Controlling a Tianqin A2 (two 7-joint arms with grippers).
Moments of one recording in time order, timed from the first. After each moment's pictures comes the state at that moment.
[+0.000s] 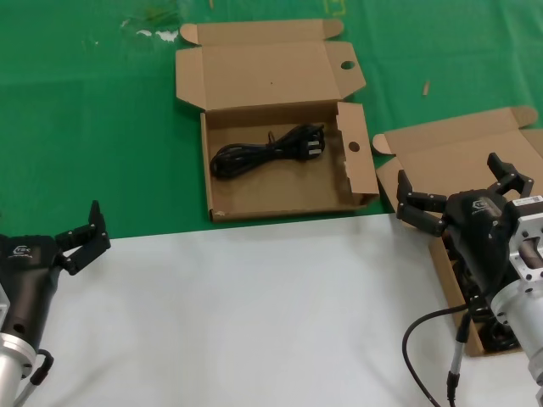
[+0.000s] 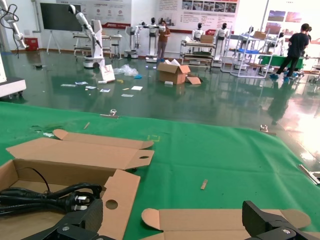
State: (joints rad) left arm 0.00 -0.30 1.60 -1.60 -1.80 0.00 0.00; right arm 0.03 0.31 -1.61 1.59 1.79 -0.03 0.00
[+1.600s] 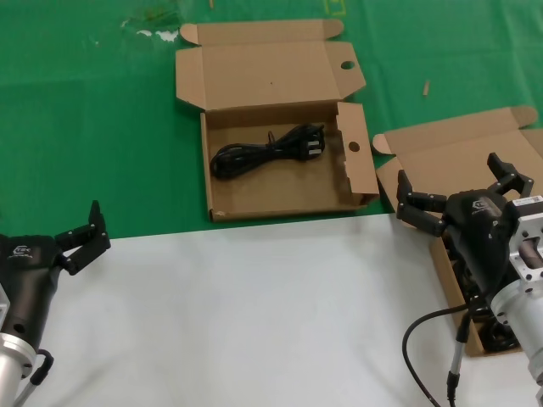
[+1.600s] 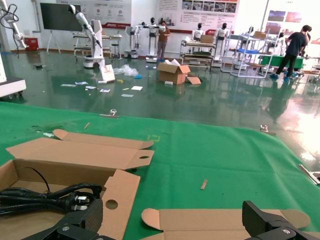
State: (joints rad) left arm 0.00 -0.30 1.60 -1.60 -1.80 0.00 0.00; right arm 0.03 0.31 -1.61 1.59 1.79 -0.03 0.00
